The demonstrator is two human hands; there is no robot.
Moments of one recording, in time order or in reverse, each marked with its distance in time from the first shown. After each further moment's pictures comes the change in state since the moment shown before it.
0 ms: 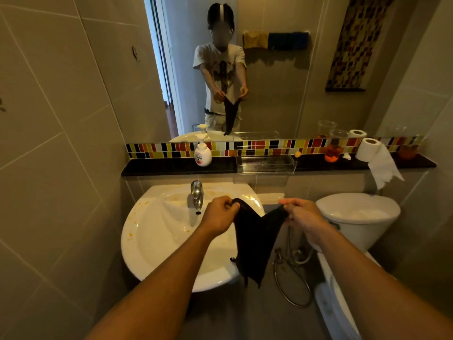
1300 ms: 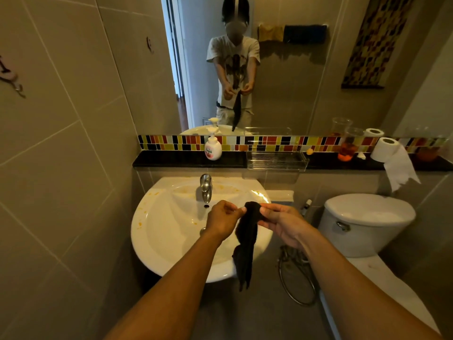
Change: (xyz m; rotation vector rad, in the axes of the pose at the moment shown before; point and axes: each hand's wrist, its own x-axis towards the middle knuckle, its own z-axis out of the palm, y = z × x) left_hand -0.016 -0.024 0.005 -0.176 0.090 -0.222; right_hand -0.026 0.002 0.052 0.367 -0.318 0.146
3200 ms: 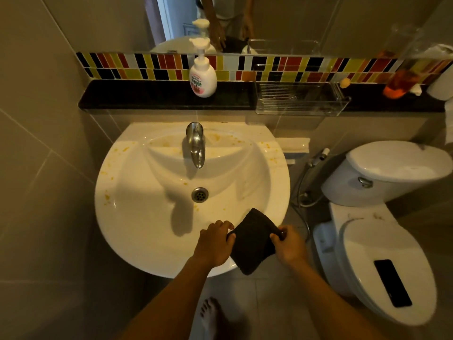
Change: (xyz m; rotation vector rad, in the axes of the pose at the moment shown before) left_hand 0.096 -0.197 0.027 0.713 -0.379 0.024; right_hand 0.124 0.168 -0.050 -0.771 0.505 0.311
